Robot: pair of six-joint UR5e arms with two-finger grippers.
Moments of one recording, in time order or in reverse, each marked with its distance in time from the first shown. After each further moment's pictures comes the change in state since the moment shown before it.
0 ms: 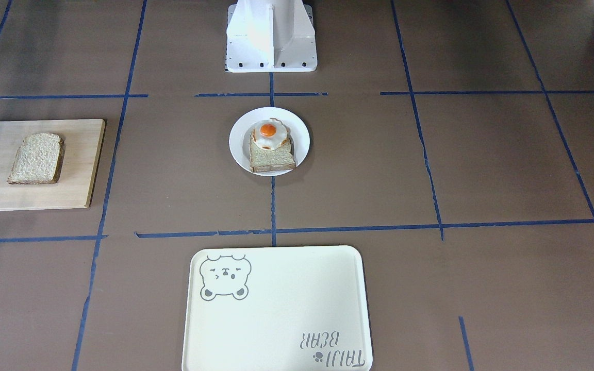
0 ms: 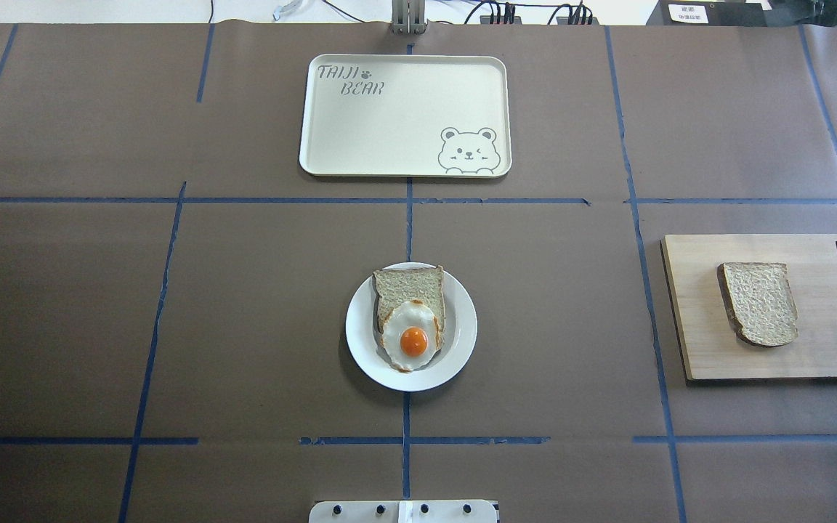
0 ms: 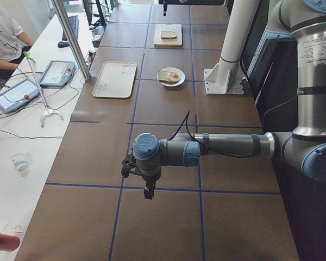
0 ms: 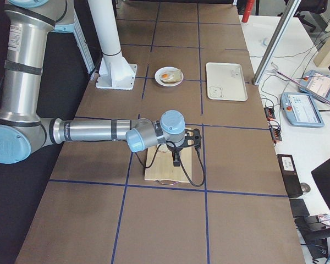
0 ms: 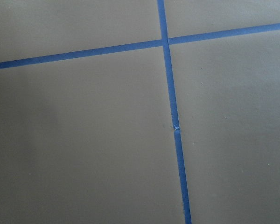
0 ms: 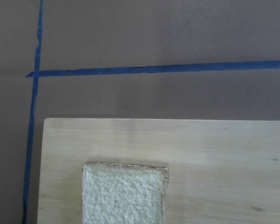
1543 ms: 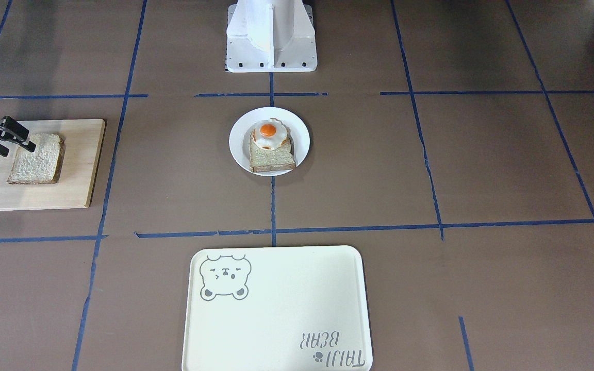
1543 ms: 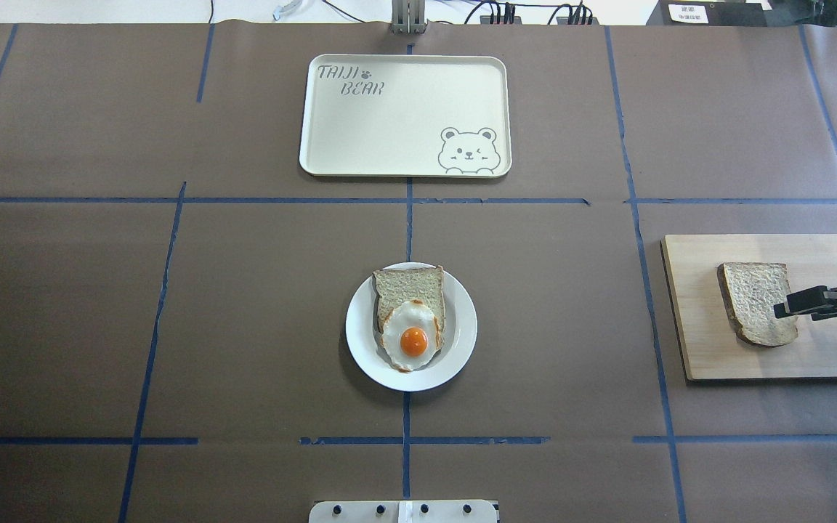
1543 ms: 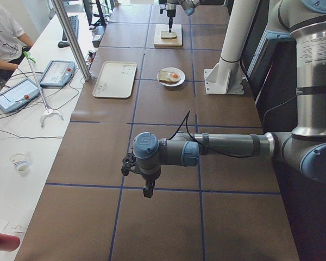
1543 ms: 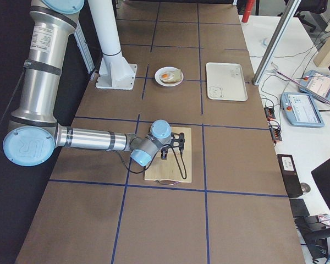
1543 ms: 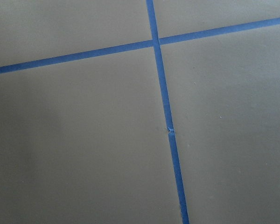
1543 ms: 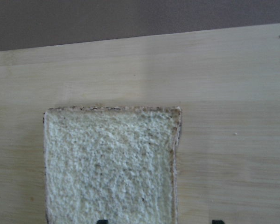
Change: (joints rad) left arm 0.011 0.000 0.003 -0.016 0.001 -0.001; right arm -0.232 -0.038 -0.140 0.274 -0.102 0.217
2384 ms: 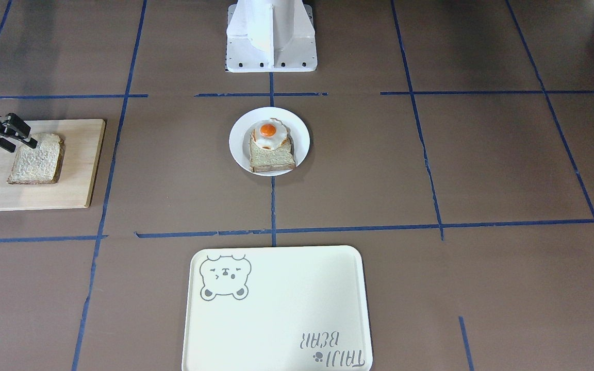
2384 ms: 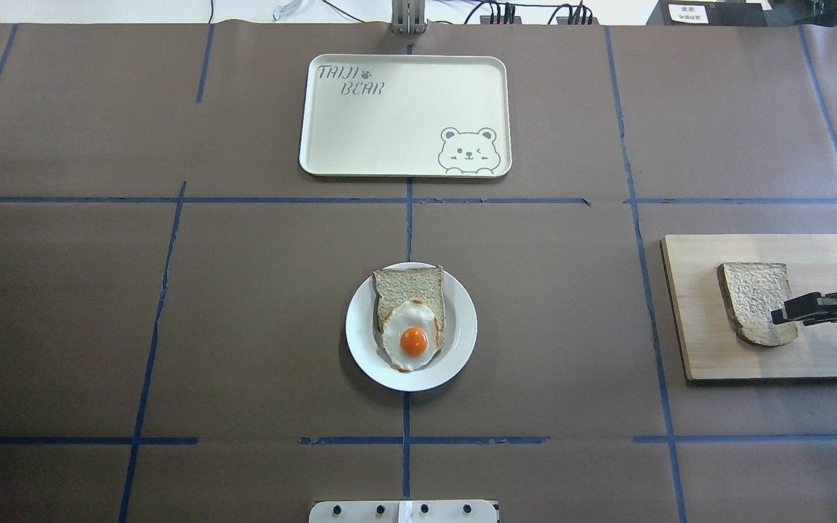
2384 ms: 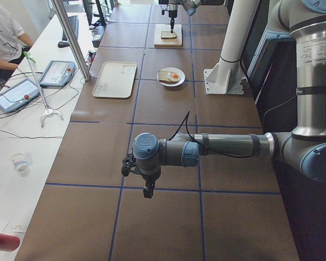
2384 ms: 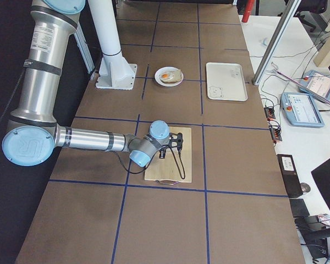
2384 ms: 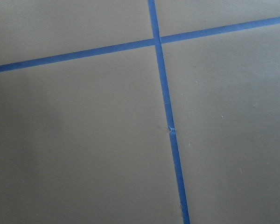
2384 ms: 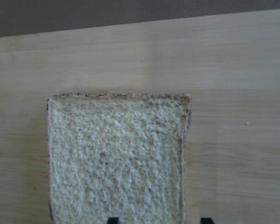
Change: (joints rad) left arm 0.000 0.000 0.004 0.001 0.000 0.000; right arm -0.018 0.001 0.000 0.013 0.001 0.002
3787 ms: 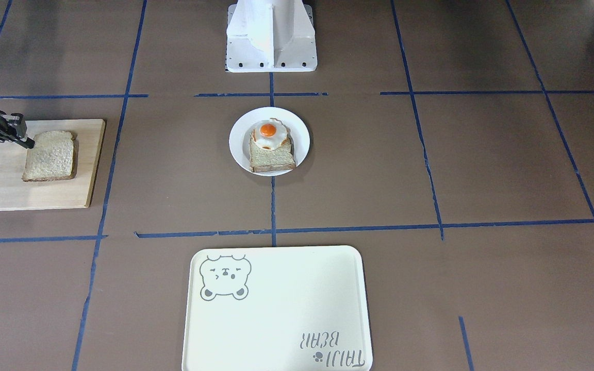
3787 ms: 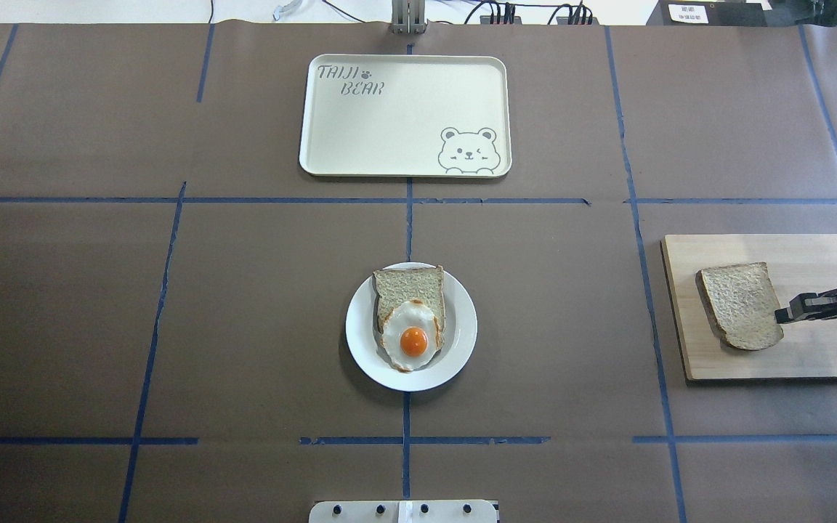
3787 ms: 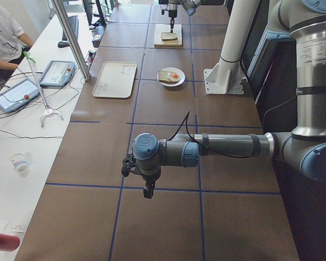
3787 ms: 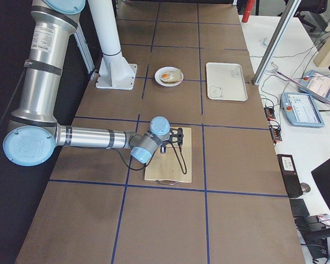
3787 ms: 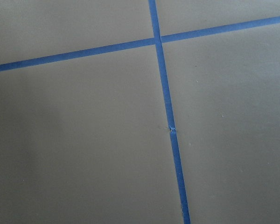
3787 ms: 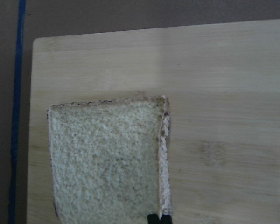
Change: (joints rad) left arm 0.000 0.000 0.001 -0.001 0.000 0.000; right arm 0.001 0.002 0.048 0.001 0.037 -0.001
